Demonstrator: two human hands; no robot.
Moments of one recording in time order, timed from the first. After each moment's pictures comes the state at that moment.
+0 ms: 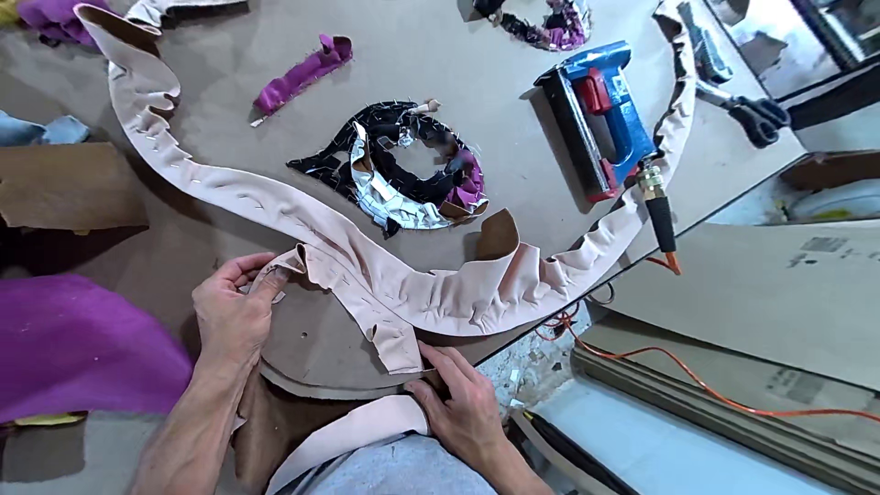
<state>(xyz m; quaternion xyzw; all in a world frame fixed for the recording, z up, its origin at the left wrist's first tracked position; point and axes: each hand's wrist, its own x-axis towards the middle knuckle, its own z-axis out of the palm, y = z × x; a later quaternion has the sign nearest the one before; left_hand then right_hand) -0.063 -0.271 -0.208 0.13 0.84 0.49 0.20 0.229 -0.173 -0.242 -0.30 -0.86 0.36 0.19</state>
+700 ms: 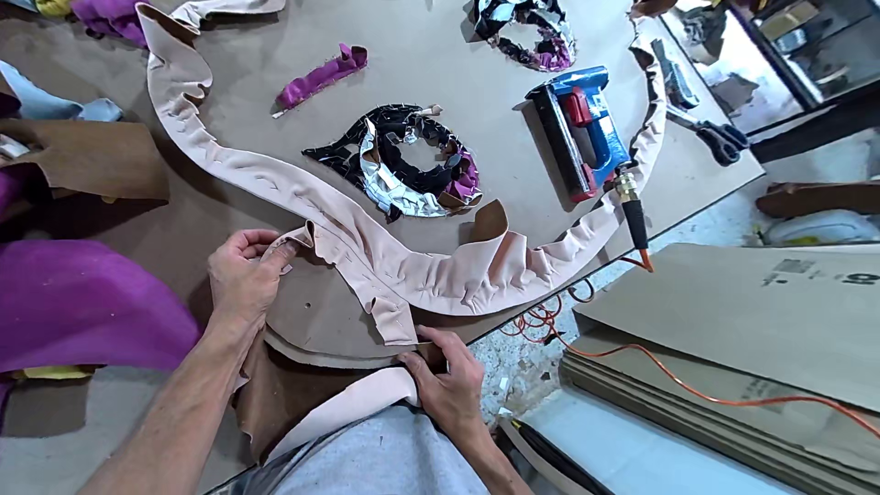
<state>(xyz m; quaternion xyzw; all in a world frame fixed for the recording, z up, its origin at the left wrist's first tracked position) -0.066 -0.268 -0.205 0.08 0.84 0.49 0.21 0.225 -0.189 -0.257 -0.35 -0.81 0.35 0.30</state>
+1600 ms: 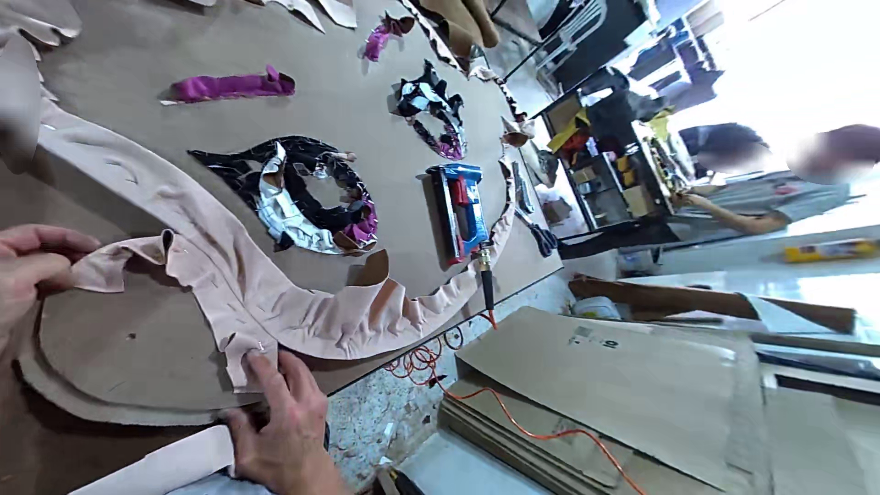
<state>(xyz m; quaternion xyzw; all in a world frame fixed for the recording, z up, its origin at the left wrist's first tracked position) -0.091 -0.293 -0.249 0.09 0.79 0.56 0.23 0.202 -0.181 -0.246 -0.26 -0.89 0.32 0.22</state>
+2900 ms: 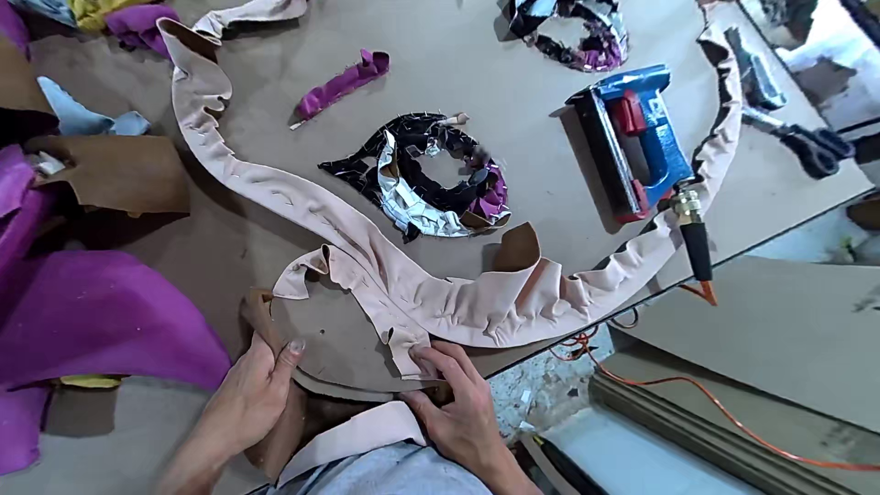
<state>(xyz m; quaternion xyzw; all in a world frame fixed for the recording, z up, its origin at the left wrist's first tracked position) -0.022 -0.349 -0.199 0.21 0.88 0.22 0.37 0.215 -0.172 -0.244 -0.27 -0.82 0.46 0.21</state>
